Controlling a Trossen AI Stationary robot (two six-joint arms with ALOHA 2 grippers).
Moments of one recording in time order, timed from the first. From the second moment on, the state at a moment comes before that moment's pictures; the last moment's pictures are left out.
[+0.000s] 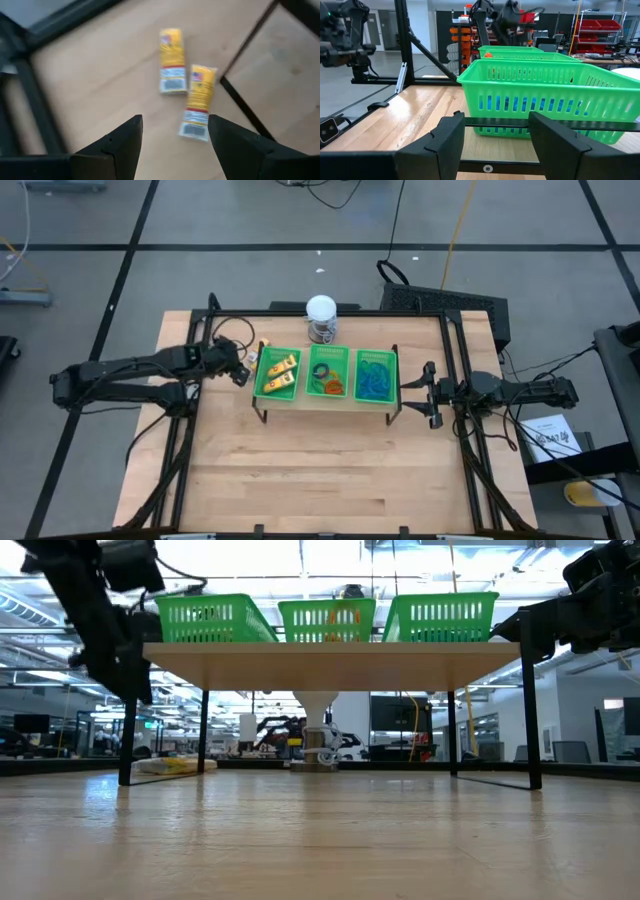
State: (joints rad) left arm 0.32 0.87 0.62 -0.81 -0.41 -0.55; right arm 0.08 0.02 0.01 0.02 0.05 -0.01
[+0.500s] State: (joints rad) left arm 0.32 0.87 0.31 -0.39 -0.31 -0.51; right arm 0.08 0.02 0.01 0.02 0.05 -0.01
